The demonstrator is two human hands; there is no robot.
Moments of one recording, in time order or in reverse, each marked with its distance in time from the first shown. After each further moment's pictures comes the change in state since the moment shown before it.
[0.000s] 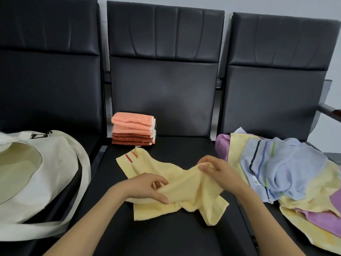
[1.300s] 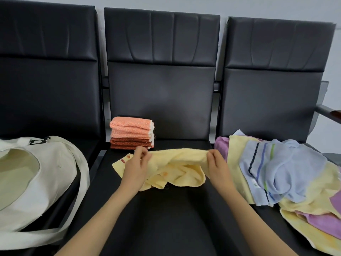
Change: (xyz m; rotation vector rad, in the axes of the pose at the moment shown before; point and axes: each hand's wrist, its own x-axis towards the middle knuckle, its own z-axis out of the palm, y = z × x) left_hand 0.006 0.017 -0.006 -0.315 0.987 0.112; right_hand 0.016 -0.009 0.019 0.128 0.479 0.099
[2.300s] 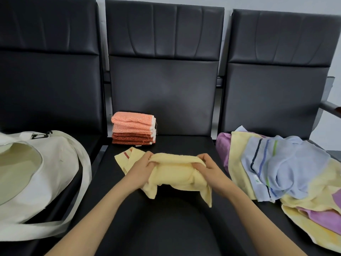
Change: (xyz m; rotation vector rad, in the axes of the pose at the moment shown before) left_hand 0.002 -0.006 0.000 -0.013 -0.396 -0.206; right_hand -0.012 0.000 0.003 0.203 -0.505 0.135
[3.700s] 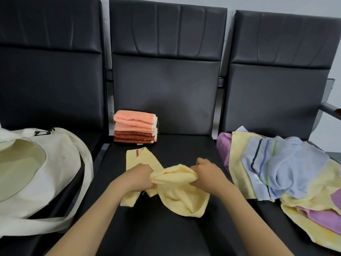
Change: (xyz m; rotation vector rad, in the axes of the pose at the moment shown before) left_hand -0.011 0.000 -0.014 0.603 -0.369 -0.046; right_hand -0.001 -0.011 0.015 -1.221 -0.081 -0.142
